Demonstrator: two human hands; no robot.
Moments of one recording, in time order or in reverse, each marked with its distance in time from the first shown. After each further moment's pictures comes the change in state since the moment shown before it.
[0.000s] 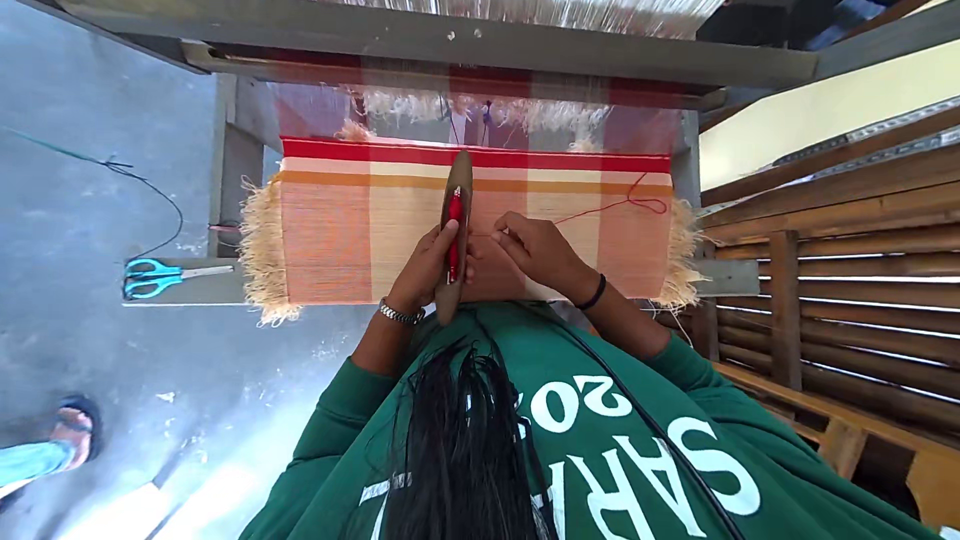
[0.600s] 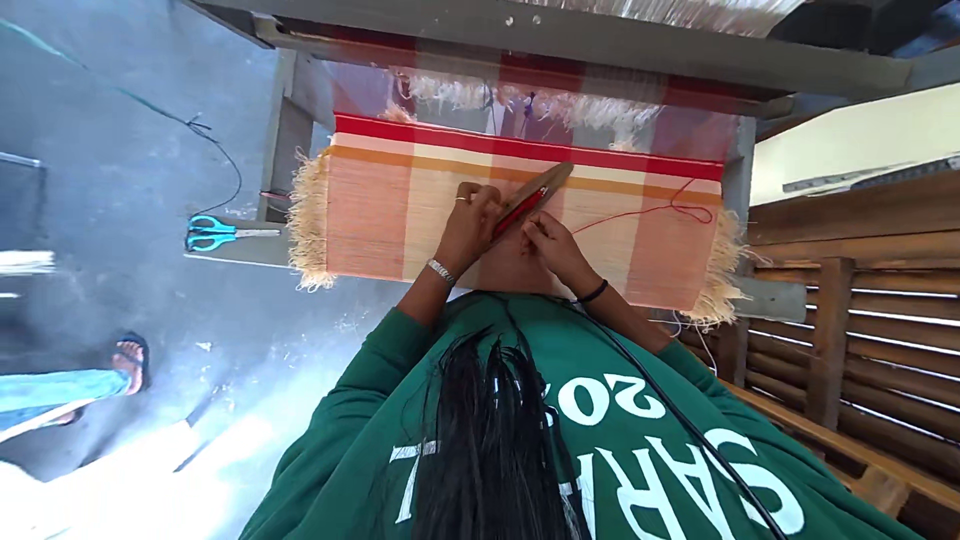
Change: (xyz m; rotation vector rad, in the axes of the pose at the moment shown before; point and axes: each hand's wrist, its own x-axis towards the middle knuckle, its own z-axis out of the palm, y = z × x) left_hand 0.051 -0.018 -0.024 0.970 0.288 0.563; right_hand -0.006 0.033 0.053 0.507 0.024 0.369
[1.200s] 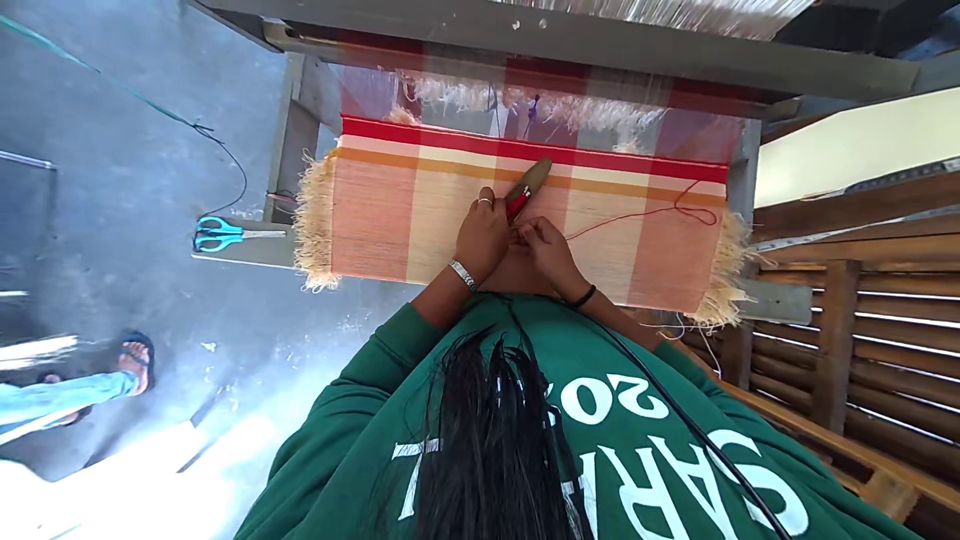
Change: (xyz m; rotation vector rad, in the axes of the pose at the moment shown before) left_hand 0.005 0.036 0.012 0.453 -0.153 -0.125; right_hand 0.005 0.000 0.023 0.110 0.082 0.068
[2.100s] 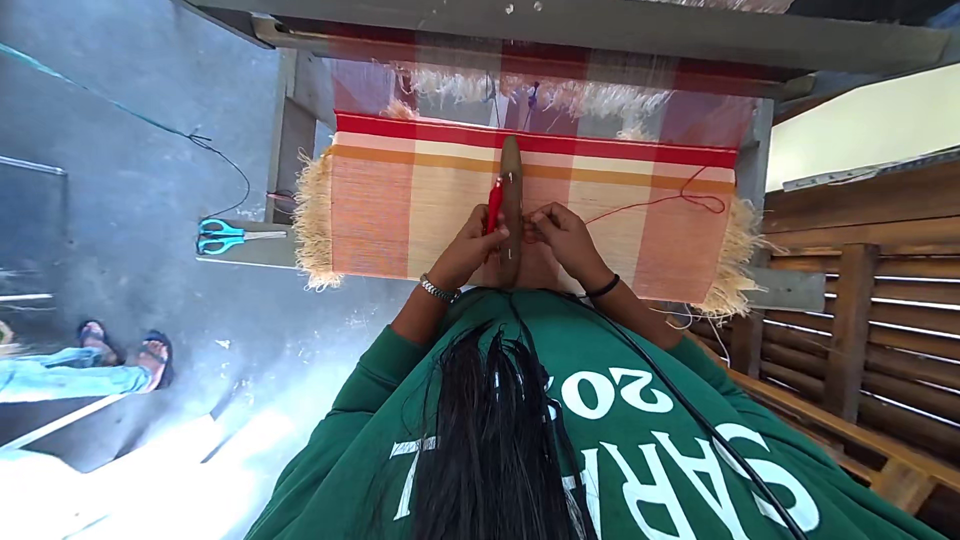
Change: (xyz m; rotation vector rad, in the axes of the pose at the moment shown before) left_hand -0.031 -0.024 -0.004 -1.240 -0.265 -0.192; right_hand 0.018 0.002 -0.027 0.036 0.000 -0.036
